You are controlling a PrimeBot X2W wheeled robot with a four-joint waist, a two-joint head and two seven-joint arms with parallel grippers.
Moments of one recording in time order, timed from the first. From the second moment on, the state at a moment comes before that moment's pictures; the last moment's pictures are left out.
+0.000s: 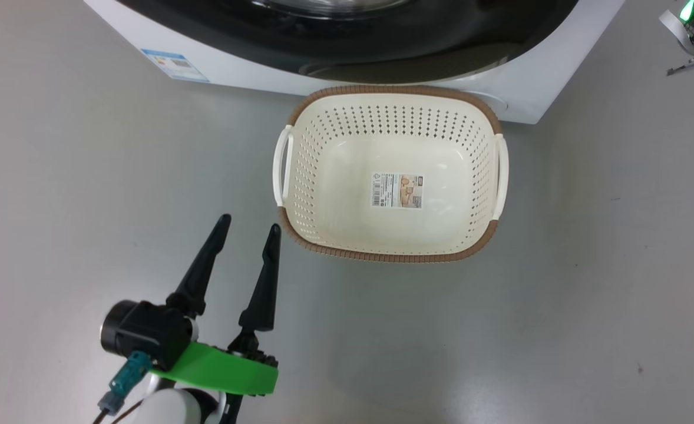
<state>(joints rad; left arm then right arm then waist) -0.26 0.04 -0.22 0.12 -0.26 -0.07 -0.25 -1.04 -0.50 0.40 0.34 1.71 0.13 0.28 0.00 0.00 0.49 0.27</state>
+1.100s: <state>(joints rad) -0.31 0.04 -0.23 0.12 -0.28 -0.07 -0.25 -1.10 -0.43 0.37 0.47 1.68 0.12 0.45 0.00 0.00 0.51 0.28</state>
